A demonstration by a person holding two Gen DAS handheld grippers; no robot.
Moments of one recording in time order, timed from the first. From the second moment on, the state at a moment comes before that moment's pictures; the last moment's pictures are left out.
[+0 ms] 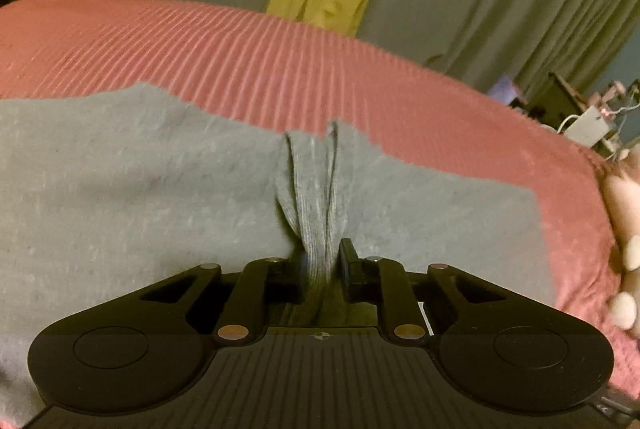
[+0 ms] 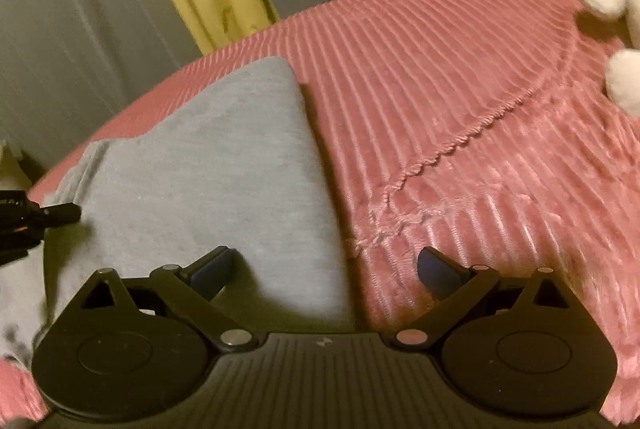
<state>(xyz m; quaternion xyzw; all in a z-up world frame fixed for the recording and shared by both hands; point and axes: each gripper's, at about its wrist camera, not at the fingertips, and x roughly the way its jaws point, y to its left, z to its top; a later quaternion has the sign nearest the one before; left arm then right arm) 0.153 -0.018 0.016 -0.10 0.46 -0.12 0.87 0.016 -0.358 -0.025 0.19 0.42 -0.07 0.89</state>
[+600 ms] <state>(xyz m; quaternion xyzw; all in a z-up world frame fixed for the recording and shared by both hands) 0.104 -0.015 0.003 -0.08 0.48 -0.14 0.86 0.018 -0.346 -0.028 0.17 0.41 -0.08 0.89</state>
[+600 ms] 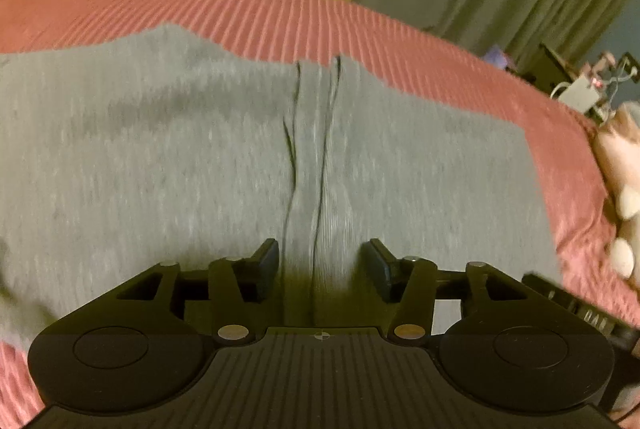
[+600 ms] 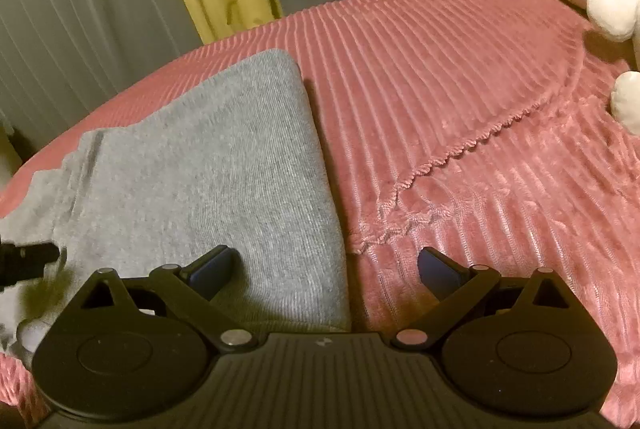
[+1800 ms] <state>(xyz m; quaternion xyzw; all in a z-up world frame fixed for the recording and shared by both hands) 0.060 0.123 0.032 -0.20 0.37 0.07 0.91 0.023 -0.344 -0.033 0.16 0.42 -0.09 0.89</state>
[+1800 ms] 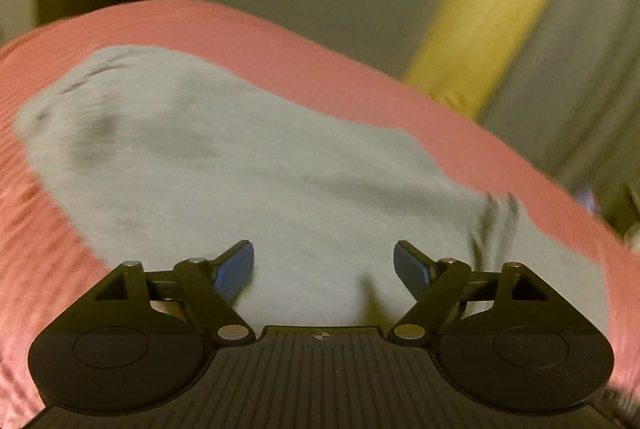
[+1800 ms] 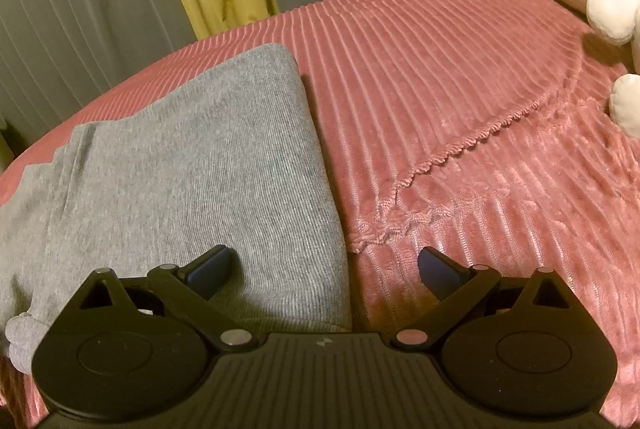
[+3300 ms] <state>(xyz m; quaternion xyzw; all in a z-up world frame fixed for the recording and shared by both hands) 0.045 0.339 -0.047 -0.56 0.24 0.12 0.78 0.025 -0.340 -0.035 0.16 0.41 -0.11 0.89</state>
